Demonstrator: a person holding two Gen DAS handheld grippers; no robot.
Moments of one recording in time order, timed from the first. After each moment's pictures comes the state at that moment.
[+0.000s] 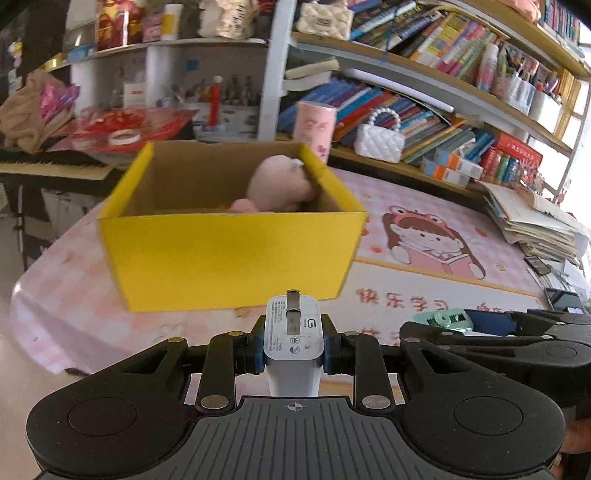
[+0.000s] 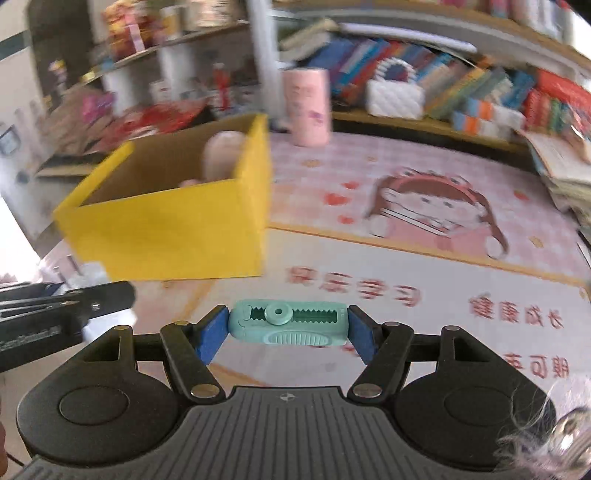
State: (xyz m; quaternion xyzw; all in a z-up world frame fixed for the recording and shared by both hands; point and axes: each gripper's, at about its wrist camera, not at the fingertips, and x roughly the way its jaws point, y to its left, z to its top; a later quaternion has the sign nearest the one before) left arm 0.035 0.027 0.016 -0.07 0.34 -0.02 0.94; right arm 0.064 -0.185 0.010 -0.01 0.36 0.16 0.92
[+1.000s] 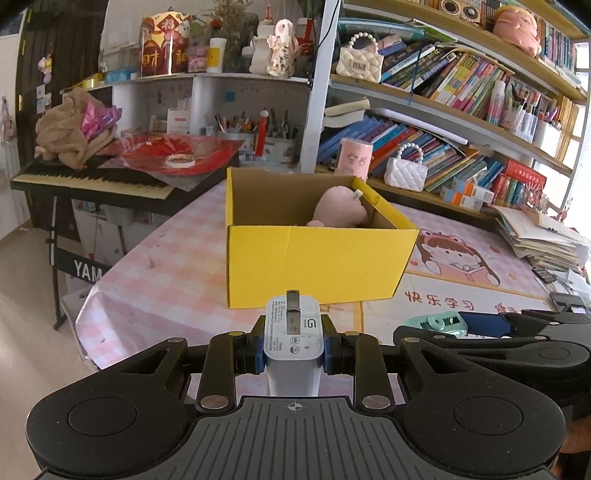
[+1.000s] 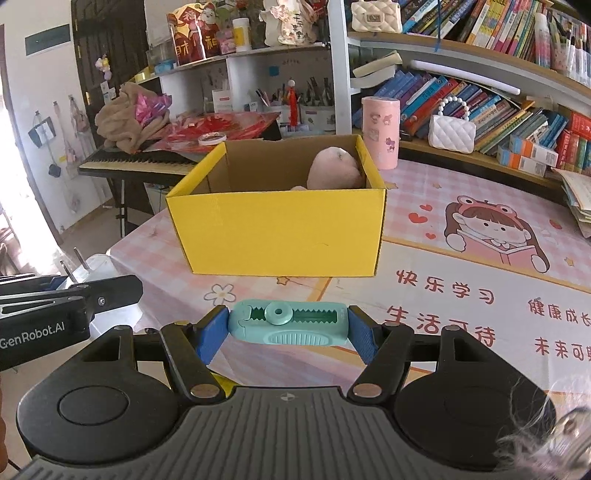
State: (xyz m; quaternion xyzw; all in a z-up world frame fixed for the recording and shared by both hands) left arm -0.037 0.103 0.034 -0.07 0.29 0.00 0.95; right arm -0.006 -0.096 0.026 -0.02 0.32 0.20 0.93
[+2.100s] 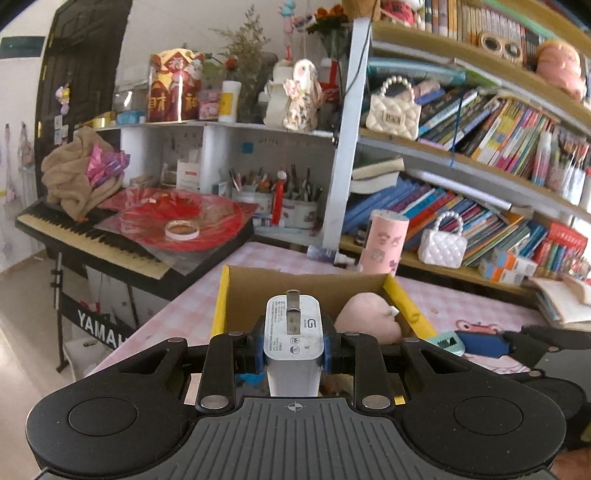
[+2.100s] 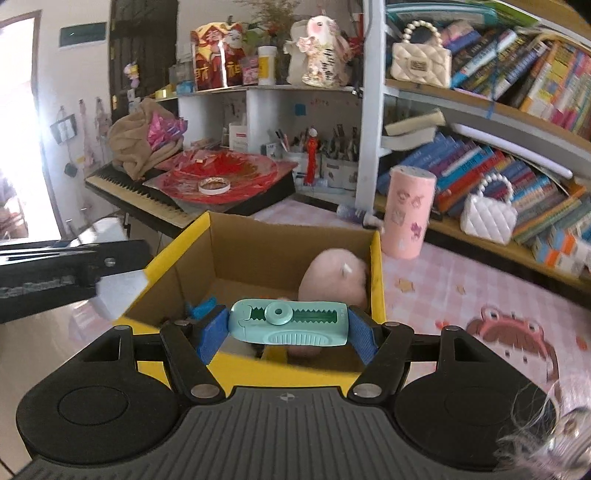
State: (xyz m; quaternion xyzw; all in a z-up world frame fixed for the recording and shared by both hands) left arm 0.108 0.098 0.067 -0.07 0.22 0.06 0.97; right arm 0.142 -0.077 0.062 -0.07 0.26 0.25 0.93
